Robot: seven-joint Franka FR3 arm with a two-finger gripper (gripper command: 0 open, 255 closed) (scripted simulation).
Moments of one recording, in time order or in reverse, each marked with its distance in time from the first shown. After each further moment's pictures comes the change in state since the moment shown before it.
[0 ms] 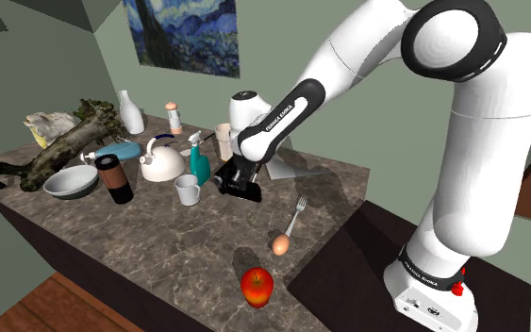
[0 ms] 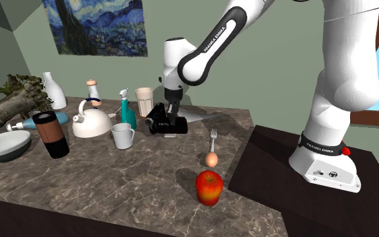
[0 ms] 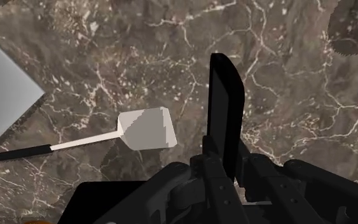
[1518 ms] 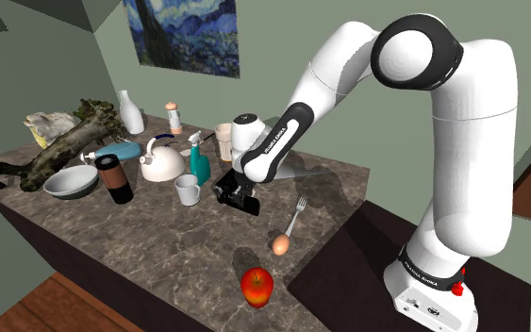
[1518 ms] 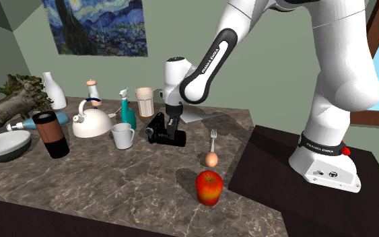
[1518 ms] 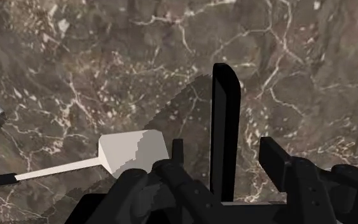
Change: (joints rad) arm 0.020 0.141 -0.028 -0.003 -0.050 0.143 0.041
